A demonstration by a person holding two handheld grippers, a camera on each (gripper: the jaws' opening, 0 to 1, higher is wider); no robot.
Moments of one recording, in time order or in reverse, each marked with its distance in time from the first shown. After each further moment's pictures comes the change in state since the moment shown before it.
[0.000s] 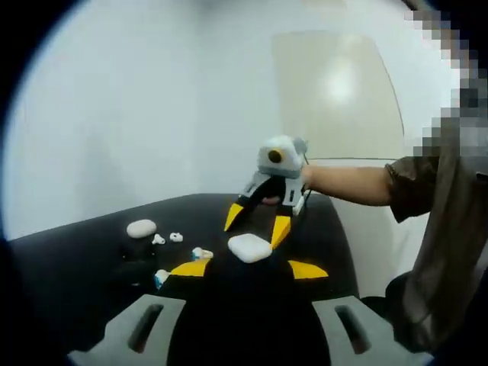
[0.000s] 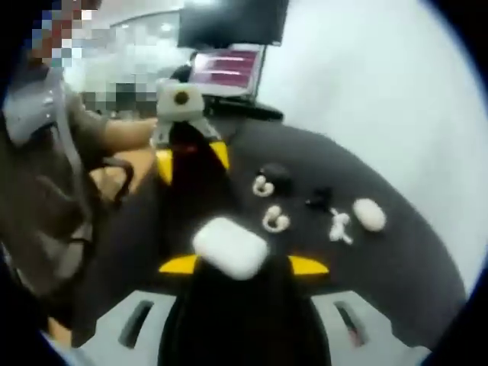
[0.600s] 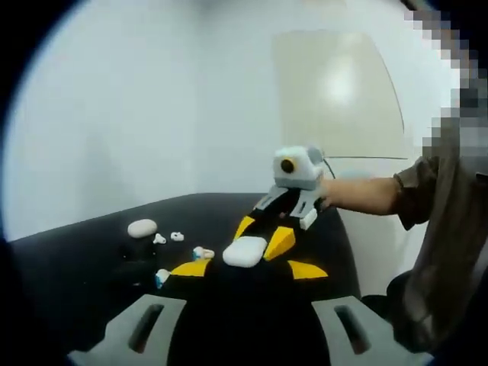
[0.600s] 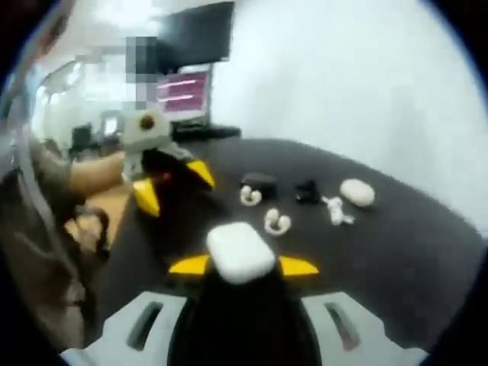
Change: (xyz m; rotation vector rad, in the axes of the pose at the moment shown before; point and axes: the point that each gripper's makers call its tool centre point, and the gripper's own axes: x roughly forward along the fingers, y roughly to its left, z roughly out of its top) left arm 0.000 0.001 -0.002 0.010 0.013 0.008; right arm 0.010 0.012 0.011 0.332 -0.164 -0.157
